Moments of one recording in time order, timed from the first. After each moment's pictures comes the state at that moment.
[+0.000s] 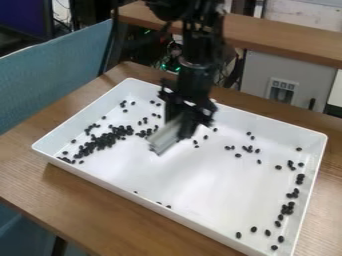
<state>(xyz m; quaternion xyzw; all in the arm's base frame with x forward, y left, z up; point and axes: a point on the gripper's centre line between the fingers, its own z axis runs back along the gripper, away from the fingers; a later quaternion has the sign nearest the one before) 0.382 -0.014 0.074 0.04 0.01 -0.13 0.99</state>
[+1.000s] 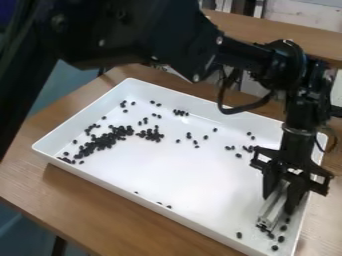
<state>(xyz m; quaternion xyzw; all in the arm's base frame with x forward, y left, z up) 0.378 -0.183 0.016 -0.07 0.06 -0.10 0.99</state>
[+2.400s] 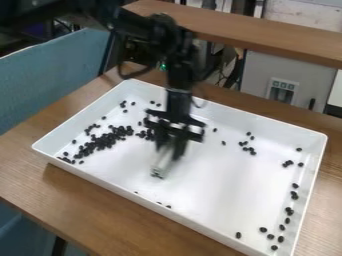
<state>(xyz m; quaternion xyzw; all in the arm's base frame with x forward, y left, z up) 0.386 0.047 0.009 0.01 0.11 0.07 0.99</state>
